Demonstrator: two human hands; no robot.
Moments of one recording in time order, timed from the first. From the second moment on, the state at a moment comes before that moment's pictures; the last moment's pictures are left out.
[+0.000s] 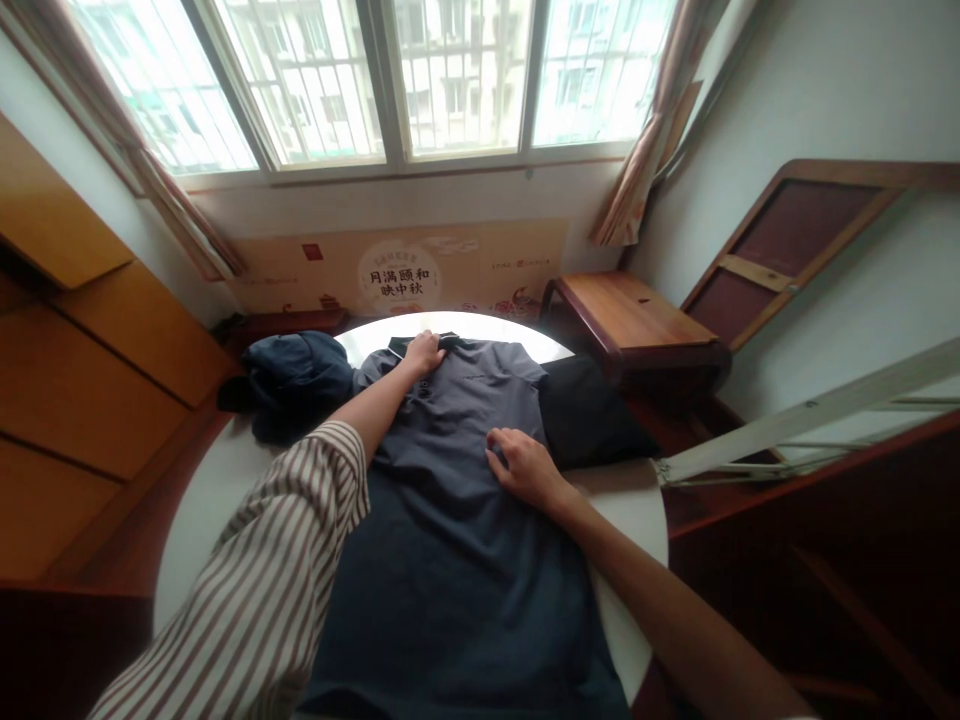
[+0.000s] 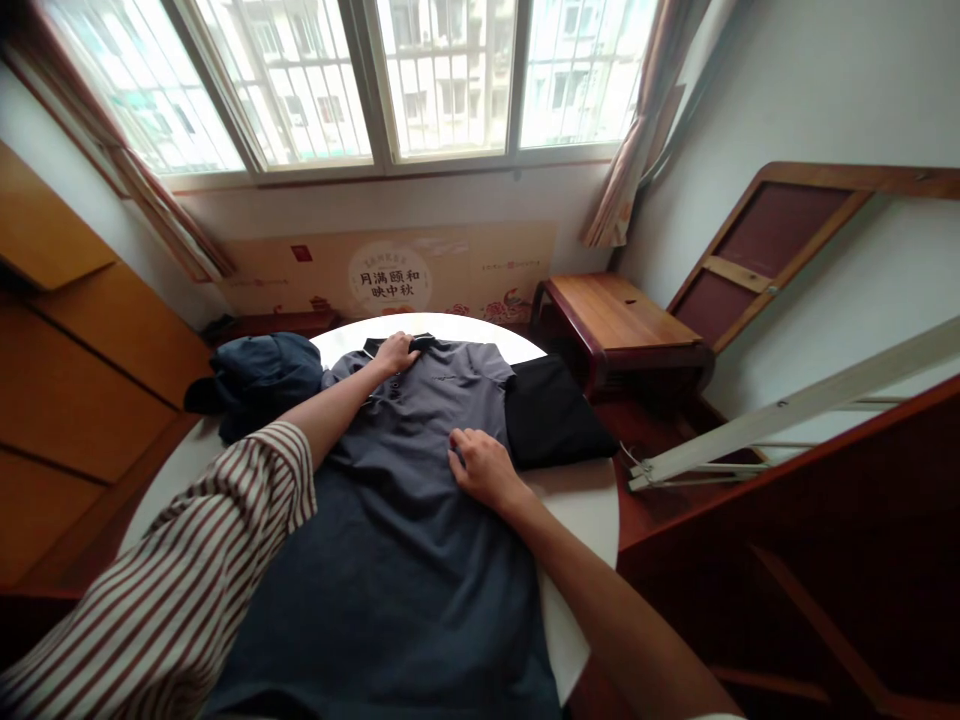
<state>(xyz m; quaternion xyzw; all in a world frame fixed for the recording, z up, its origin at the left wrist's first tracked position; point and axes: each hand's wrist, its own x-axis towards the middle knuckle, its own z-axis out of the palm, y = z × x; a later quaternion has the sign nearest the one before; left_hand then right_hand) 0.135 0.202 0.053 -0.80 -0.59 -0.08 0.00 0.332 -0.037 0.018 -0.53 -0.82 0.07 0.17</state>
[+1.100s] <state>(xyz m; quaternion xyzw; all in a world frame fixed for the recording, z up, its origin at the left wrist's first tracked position) 0.111 0.180 0.048 -0.90 -0.42 -0.04 0.10 0.331 -0.036 0.016 -0.54 -0.82 0.06 0.19</state>
